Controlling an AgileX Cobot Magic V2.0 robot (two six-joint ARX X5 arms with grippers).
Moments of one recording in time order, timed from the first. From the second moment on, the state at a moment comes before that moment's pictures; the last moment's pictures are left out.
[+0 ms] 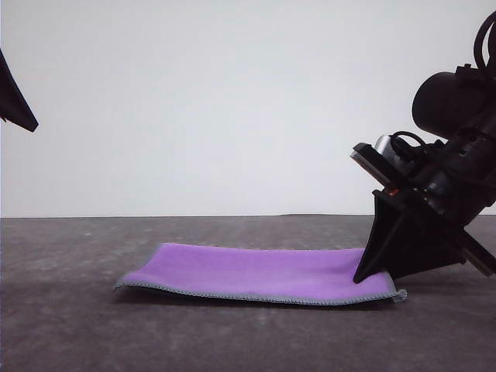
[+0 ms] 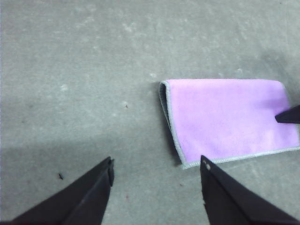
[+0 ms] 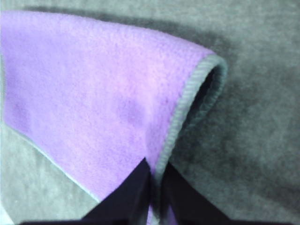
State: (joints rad) left_arx -0.32 0.72 0.61 -0.54 0.19 -0.25; right_arx 0.29 1.62 0.76 -0.23 -0.66 0.38
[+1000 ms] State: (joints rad) left_arx -0.32 0.72 0.61 -0.54 0.19 -0.25; right_arx 0.62 1.69 0.90 0.15 -0.68 0.57
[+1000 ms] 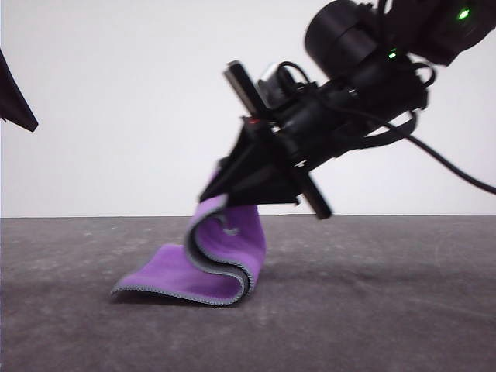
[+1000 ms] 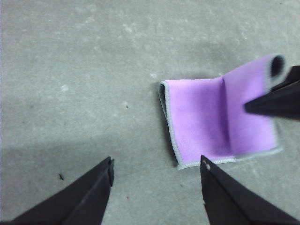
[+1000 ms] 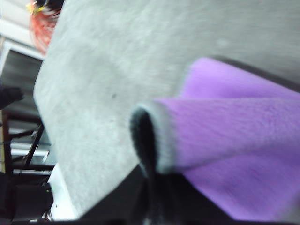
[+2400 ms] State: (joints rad) left_arx -0.32 0.72 0.61 -0.54 0.19 -0.25; right_arx 0.39 0.82 0.66 -0.40 -0.20 0.05
